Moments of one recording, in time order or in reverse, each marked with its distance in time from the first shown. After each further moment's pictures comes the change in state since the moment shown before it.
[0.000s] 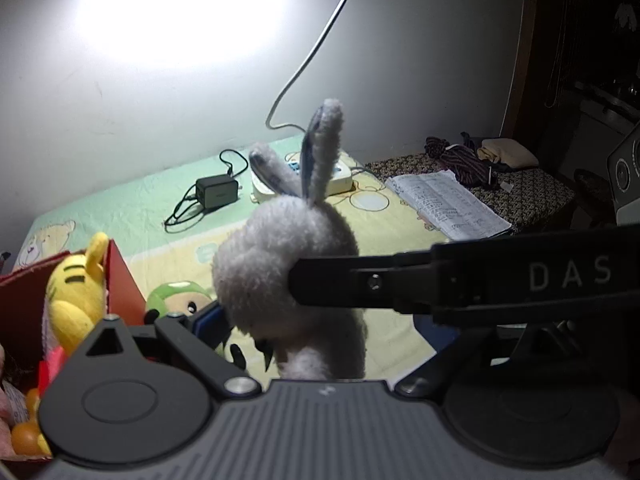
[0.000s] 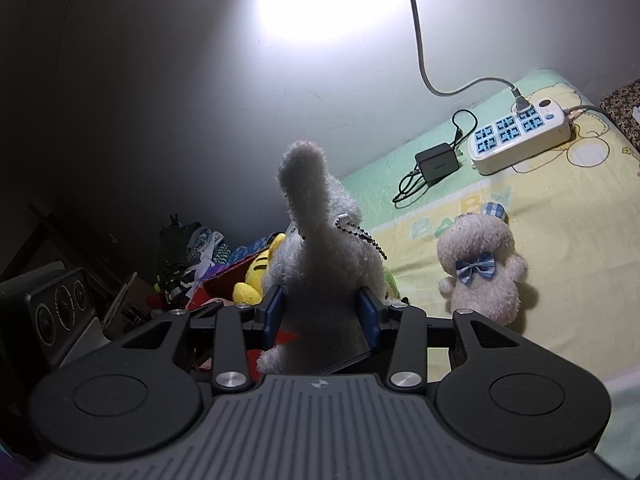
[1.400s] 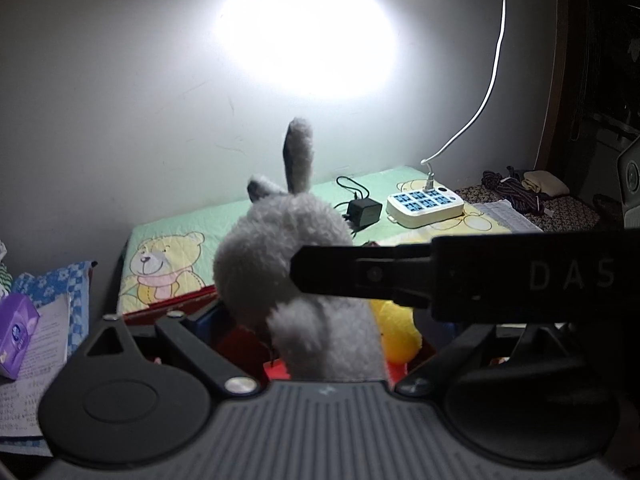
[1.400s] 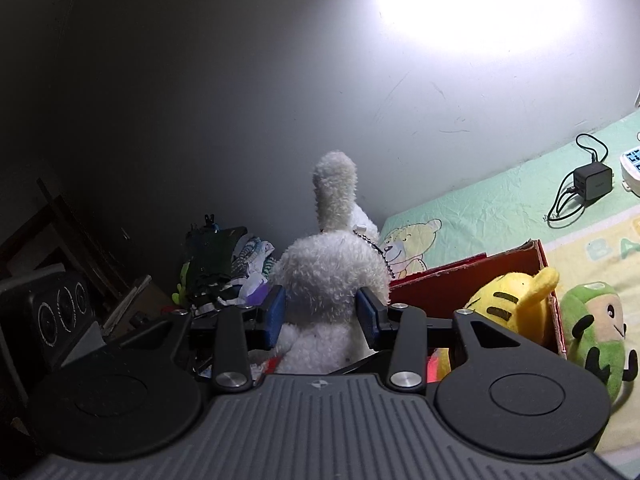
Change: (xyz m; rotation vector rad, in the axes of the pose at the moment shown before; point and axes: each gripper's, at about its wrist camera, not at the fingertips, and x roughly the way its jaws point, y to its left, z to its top) left arm -0.093 0.226 -0.033 -0.025 -0.072 0.040; right arm 0.166 0.172 -0.040 -0.106 -0.047 -0.006
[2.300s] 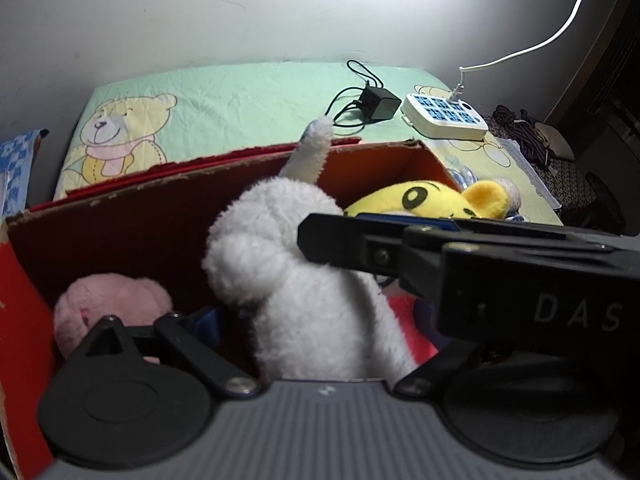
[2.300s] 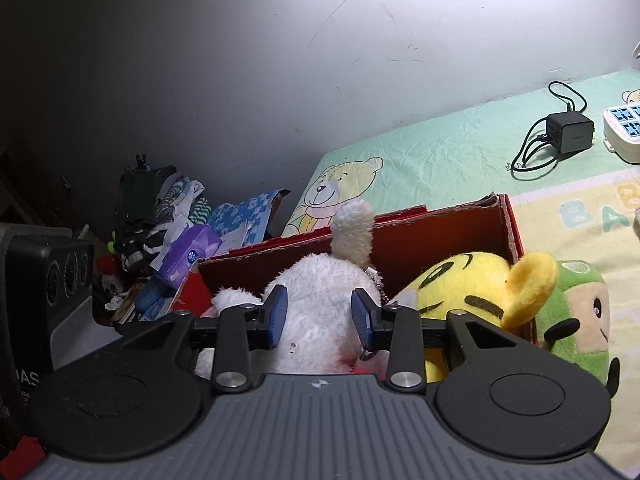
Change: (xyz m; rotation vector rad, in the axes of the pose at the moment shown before) left arm 0.099 0.028 -0.017 -0.199 0.340 -0.098; right arm 0.050 -0.045 0.001 -0.008 0.196 -0.127
